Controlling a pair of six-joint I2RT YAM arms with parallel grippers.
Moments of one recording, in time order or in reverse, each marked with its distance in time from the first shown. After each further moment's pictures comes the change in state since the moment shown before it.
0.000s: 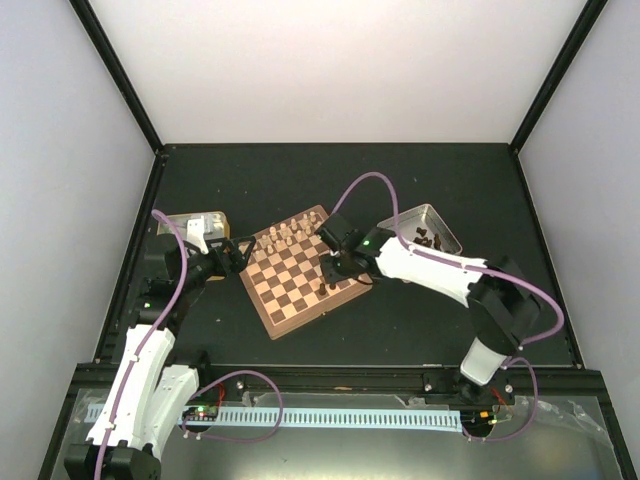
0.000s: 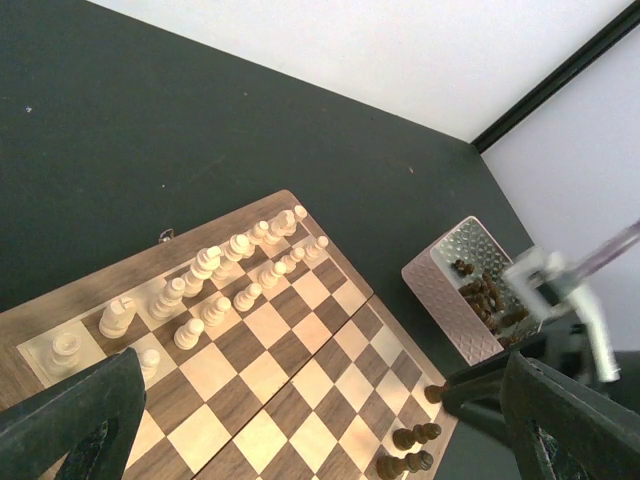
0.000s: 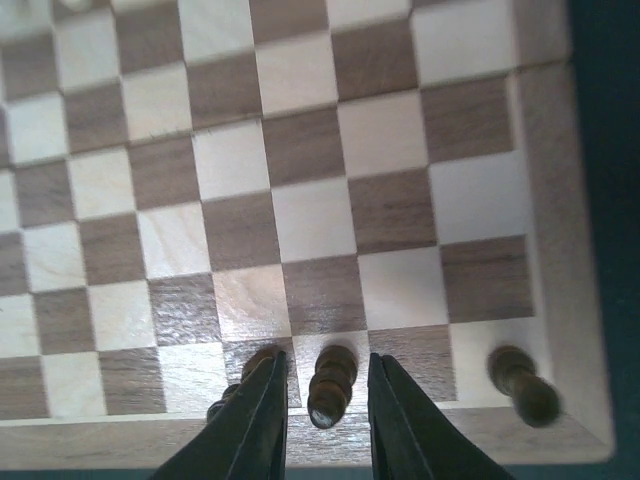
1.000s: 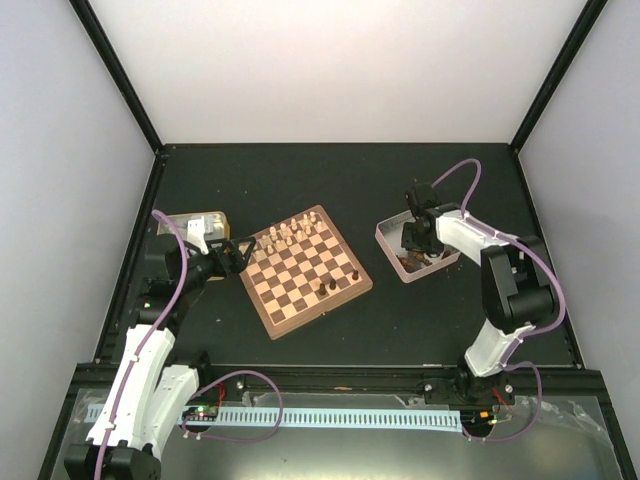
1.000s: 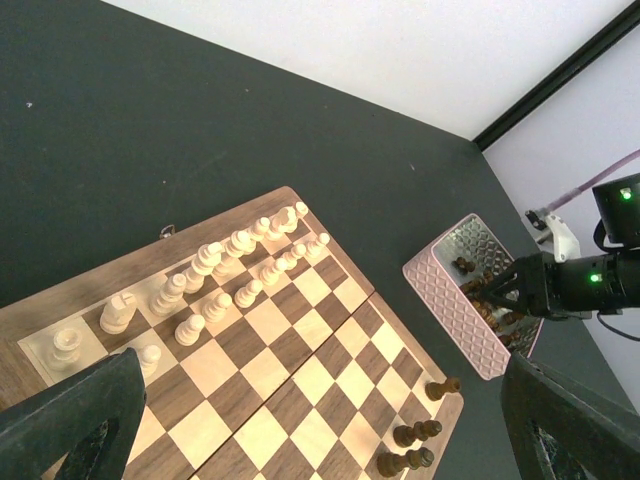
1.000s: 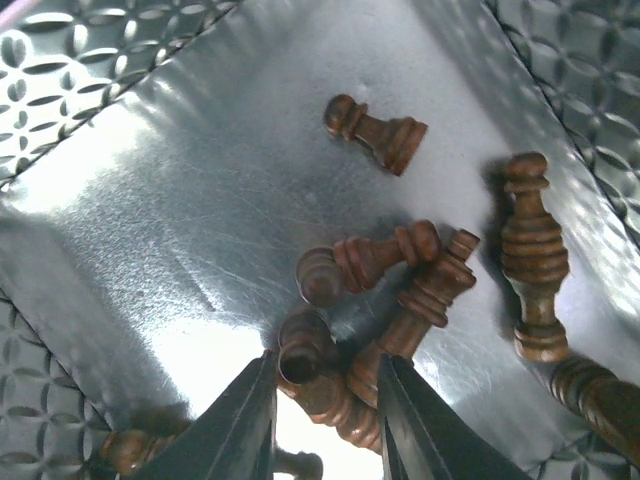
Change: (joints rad) left arm 0.000 0.000 0.000 -0.008 0.000 0.001; right arm -0.602 0.004 -0.137 0.039 0.097 -0.100
